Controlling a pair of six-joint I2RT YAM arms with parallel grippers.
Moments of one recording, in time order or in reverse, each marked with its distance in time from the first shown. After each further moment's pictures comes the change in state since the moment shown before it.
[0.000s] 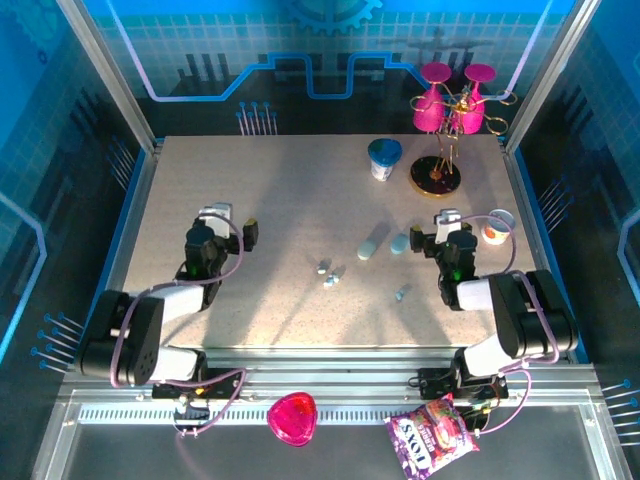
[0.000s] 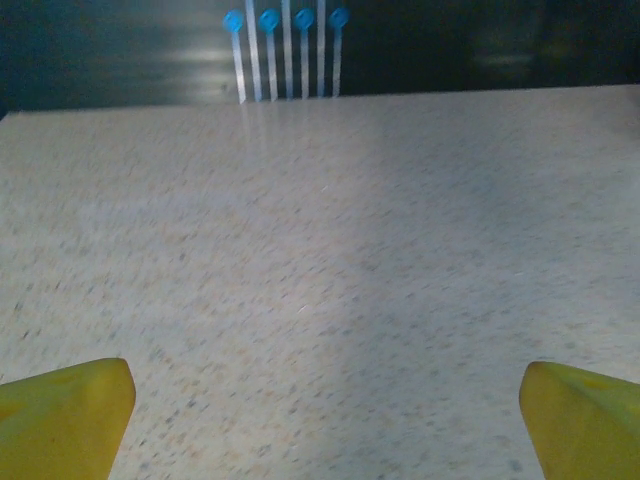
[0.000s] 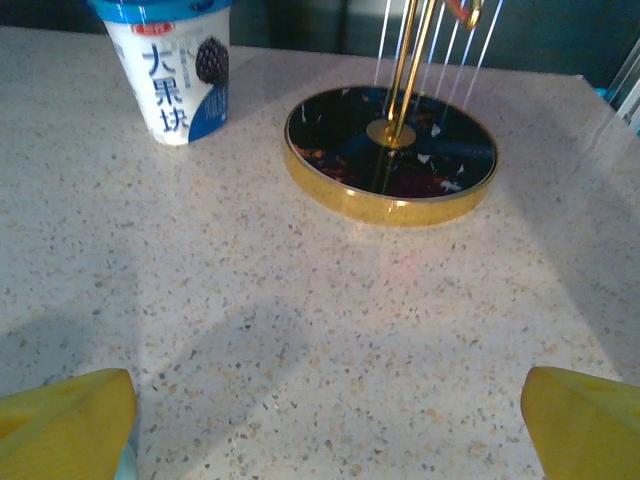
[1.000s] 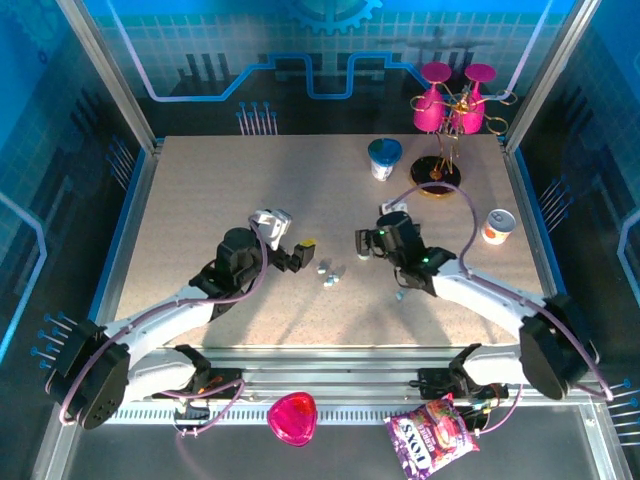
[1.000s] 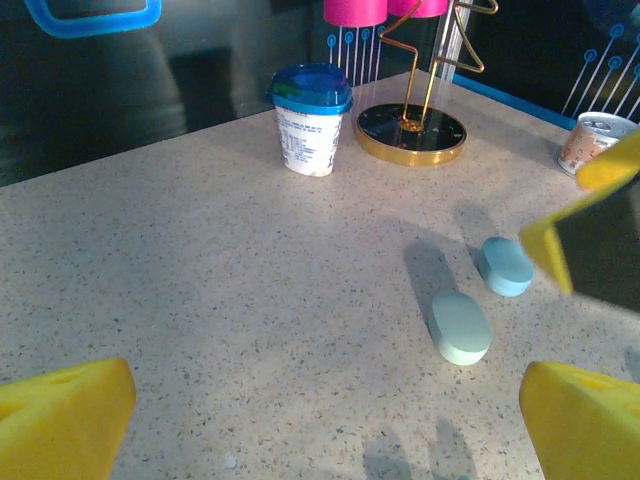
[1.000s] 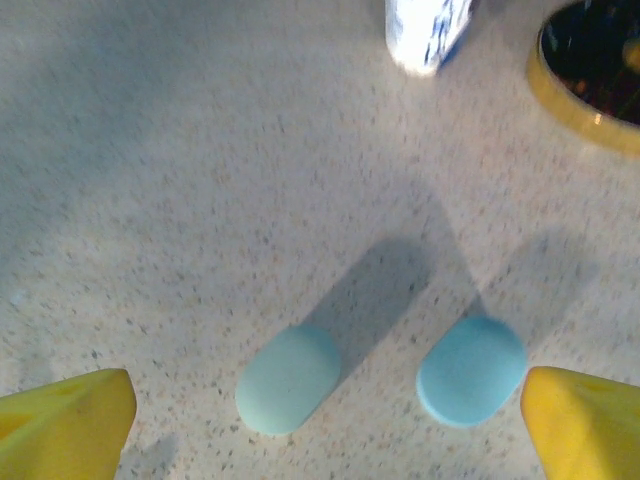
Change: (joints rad) left arm -0.429 -0.204 0.145 -0.326 0.082 -0.021; right arm 0.565 -0.148 0.461 -1.026 0.294 0.458
